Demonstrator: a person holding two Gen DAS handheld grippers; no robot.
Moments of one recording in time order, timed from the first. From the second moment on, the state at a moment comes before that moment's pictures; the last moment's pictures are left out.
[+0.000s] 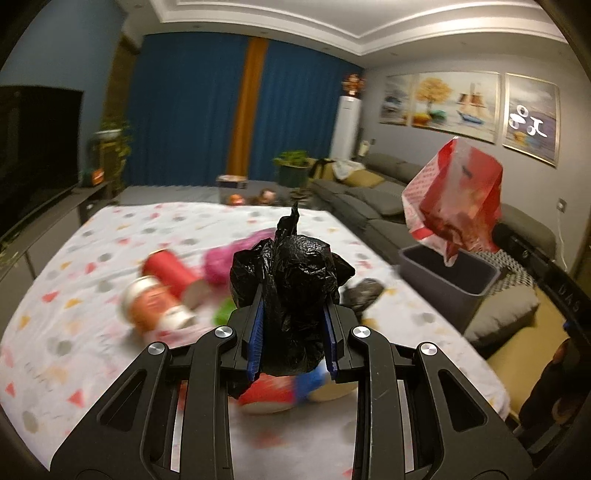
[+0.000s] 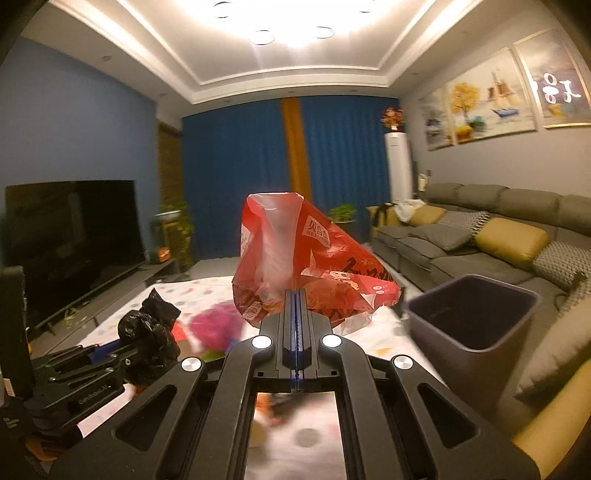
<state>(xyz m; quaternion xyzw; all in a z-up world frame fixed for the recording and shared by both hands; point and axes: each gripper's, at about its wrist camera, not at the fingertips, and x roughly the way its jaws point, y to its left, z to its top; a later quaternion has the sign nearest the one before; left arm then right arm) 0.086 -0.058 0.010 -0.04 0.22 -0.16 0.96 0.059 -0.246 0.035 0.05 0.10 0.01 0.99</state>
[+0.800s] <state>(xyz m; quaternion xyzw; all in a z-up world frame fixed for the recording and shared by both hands) 0.170 -0.308 0.026 0.01 0.19 -0.30 0.93 0.082 -0.404 0.016 0.10 0.09 -0.16 0.98</state>
